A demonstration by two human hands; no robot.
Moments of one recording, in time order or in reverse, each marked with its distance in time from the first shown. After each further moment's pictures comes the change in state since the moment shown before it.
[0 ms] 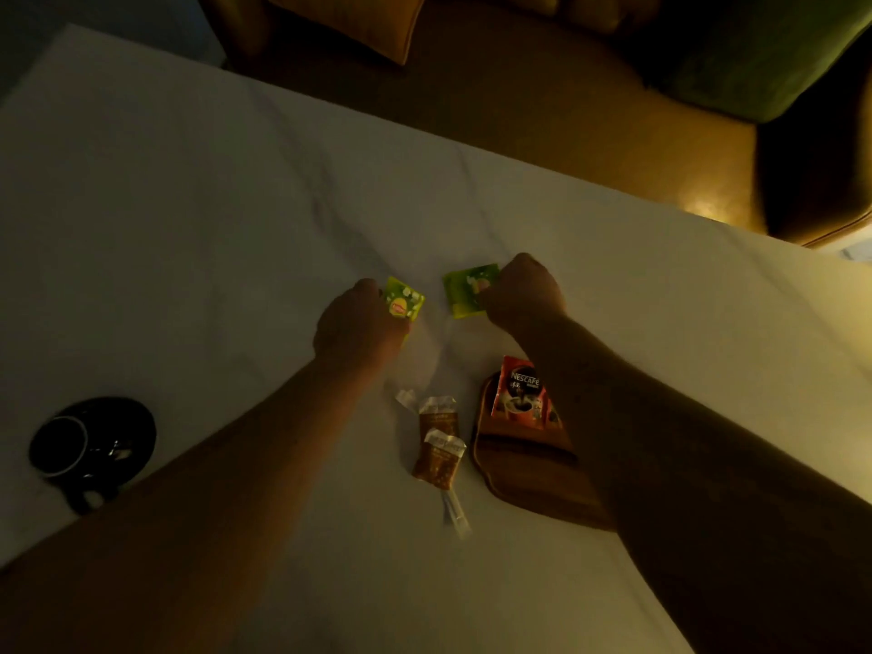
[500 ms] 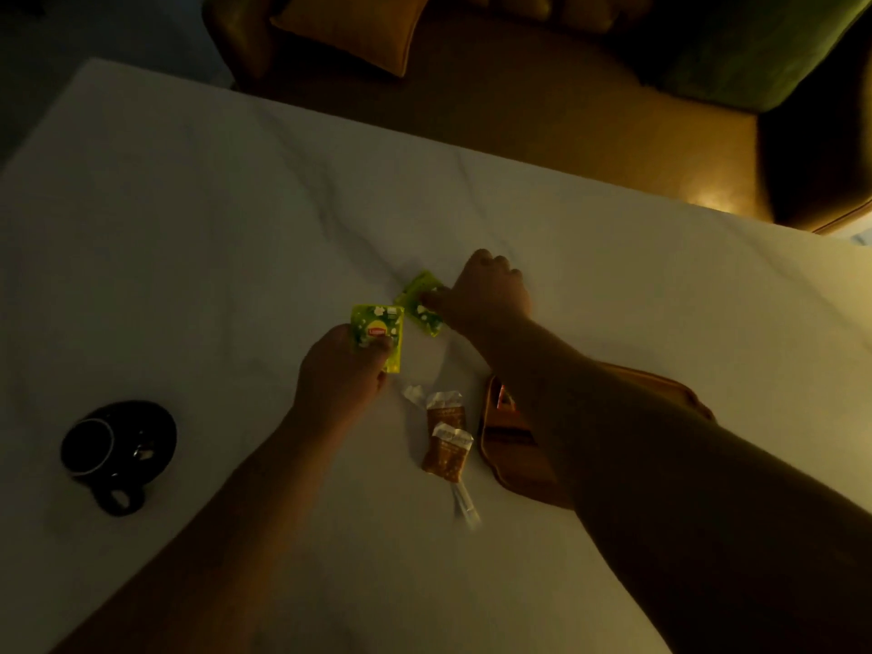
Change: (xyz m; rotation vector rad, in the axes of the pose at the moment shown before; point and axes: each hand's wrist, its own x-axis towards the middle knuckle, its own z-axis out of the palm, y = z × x) left_hand -0.063 -0.036 -0.020 -0.553 -0.114 -0.084; right_hand -0.033 -0.034 0.018 -0.121 0.039 -0.136
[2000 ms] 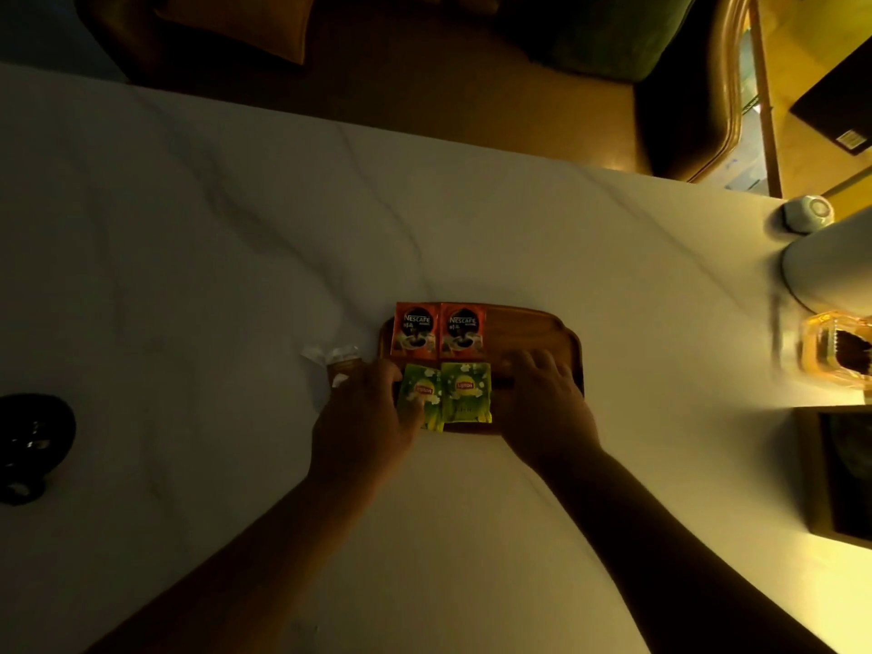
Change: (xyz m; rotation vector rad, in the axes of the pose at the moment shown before) left_hand -0.119 -0.011 0.119 0.653 0.020 0.547; right_hand -0.181 0.215 -0.036 -0.026 0.039 -0.069
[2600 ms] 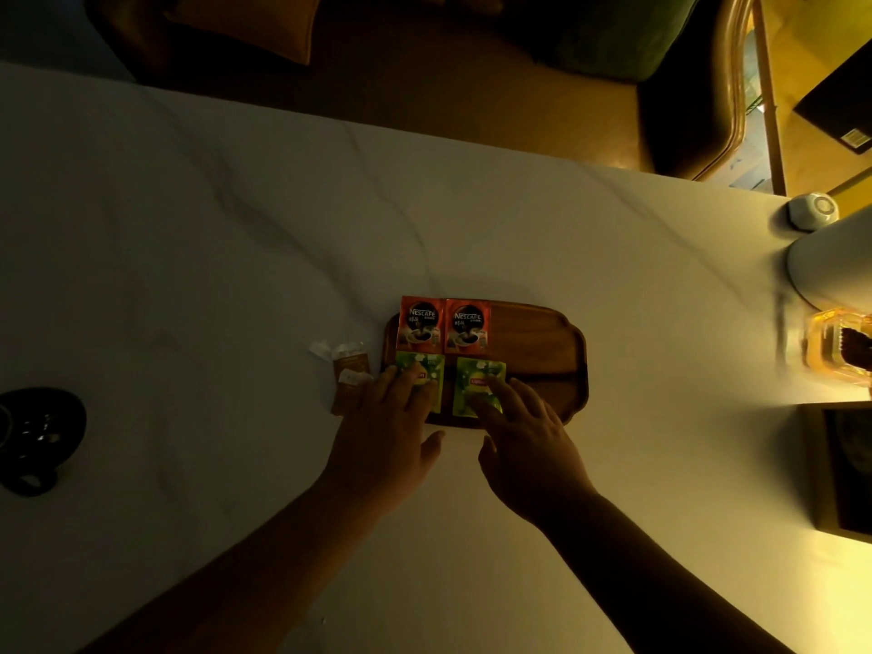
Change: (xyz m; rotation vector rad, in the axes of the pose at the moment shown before) left_hand -0.019 -0.004 0.013 0.260 -0.213 0.281; right_hand -0.045 -0.002 0.031 -0.192 -0.074 -0.234
